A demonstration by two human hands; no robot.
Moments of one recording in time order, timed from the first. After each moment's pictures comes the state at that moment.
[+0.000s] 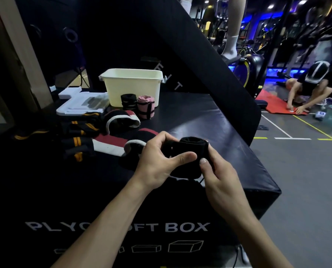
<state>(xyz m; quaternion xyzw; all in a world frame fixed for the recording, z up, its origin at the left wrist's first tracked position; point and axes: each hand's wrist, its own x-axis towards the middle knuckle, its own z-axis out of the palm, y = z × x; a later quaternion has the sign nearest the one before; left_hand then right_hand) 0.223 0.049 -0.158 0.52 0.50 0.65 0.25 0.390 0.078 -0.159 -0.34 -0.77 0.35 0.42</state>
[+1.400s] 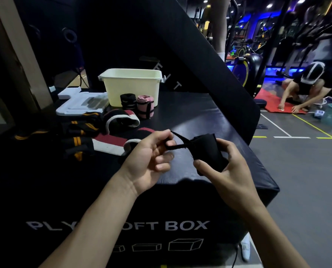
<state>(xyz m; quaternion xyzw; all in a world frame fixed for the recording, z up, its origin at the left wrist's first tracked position) 0.214 0.035 -0.131 0.27 0.36 0.66 0.60 0.406 0.094 -0.158 -0.38 -0.73 0.34 0.45</state>
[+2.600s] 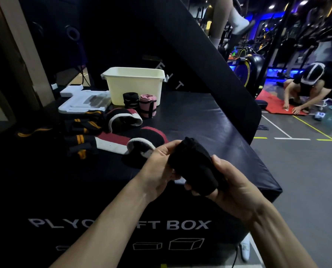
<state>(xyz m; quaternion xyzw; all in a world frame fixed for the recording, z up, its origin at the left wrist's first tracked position) 0.227 0.043 -0.165 0.42 0.40 0.63 0.51 0.405 0.077 -0.142 -0.14 -0.52 0.81 0.25</state>
